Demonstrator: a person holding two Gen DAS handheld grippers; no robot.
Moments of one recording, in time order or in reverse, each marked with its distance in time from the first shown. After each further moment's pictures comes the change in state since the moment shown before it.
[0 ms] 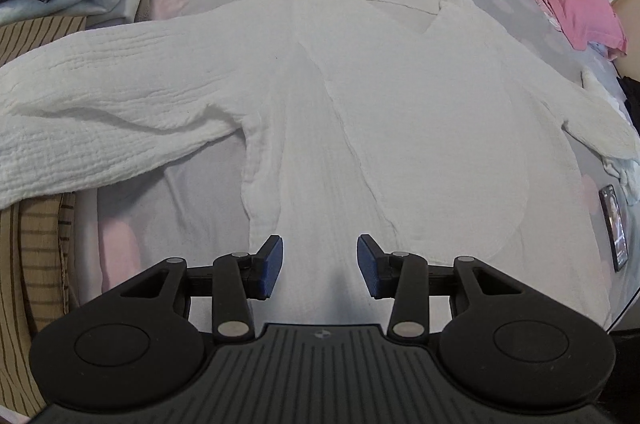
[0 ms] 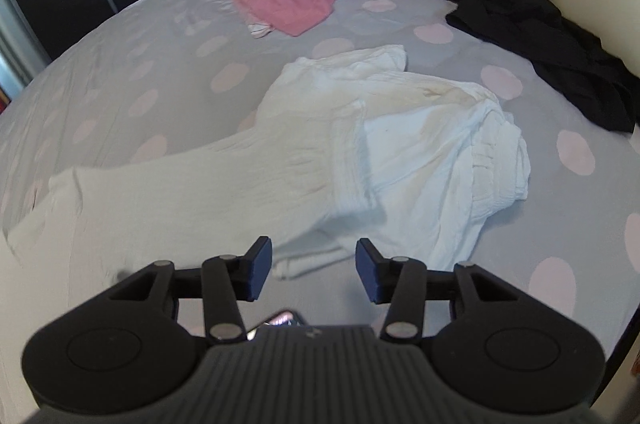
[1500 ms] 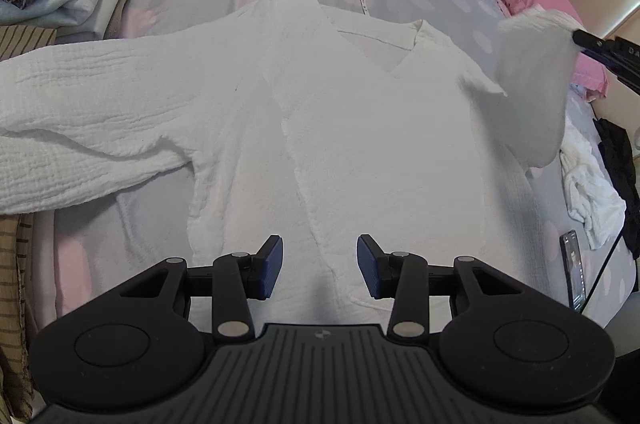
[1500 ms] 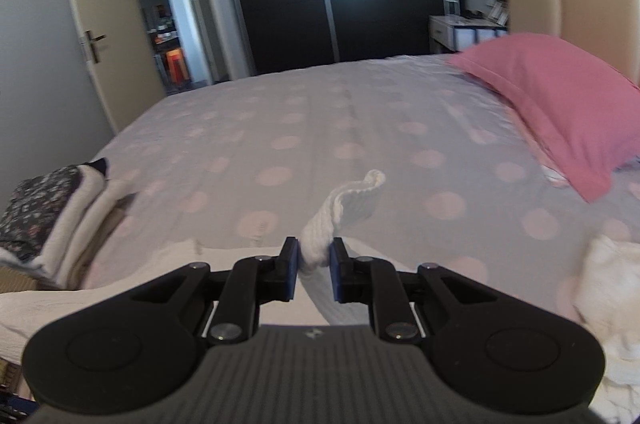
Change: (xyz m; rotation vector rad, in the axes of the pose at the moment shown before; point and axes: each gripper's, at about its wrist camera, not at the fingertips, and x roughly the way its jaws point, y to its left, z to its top) left arm -0.007 -0.020 0.024 -0.083 -0.049 -0.106; right arm -0.058 0.320 -0.026 -0.492 -0.257 0.500
